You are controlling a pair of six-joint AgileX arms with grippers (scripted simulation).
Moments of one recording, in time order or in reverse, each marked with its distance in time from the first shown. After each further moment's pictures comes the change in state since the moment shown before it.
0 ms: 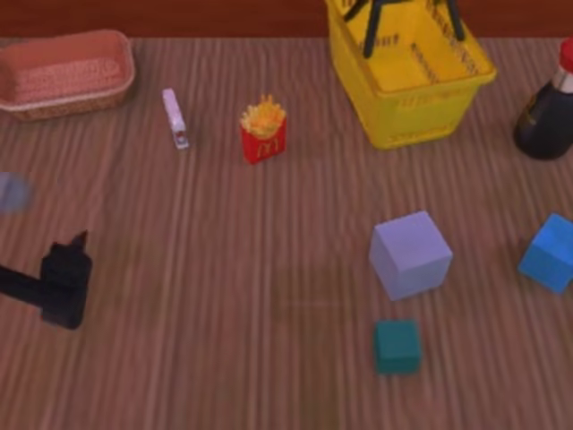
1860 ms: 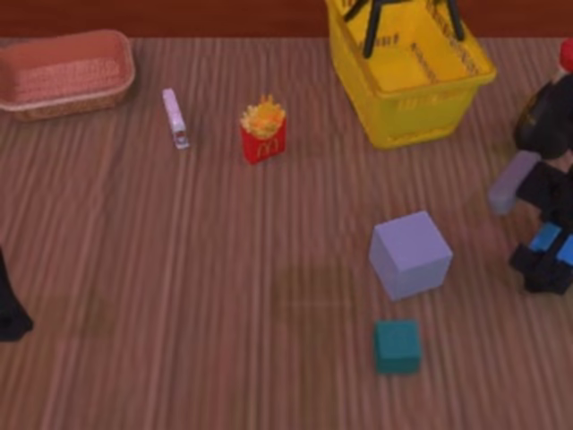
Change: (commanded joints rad) left arm 0.267 -0.637 -0.515 0.414 0.013 -0.156; right arm 0.031 0.662 0.221 0.037 -0.003 -0.212
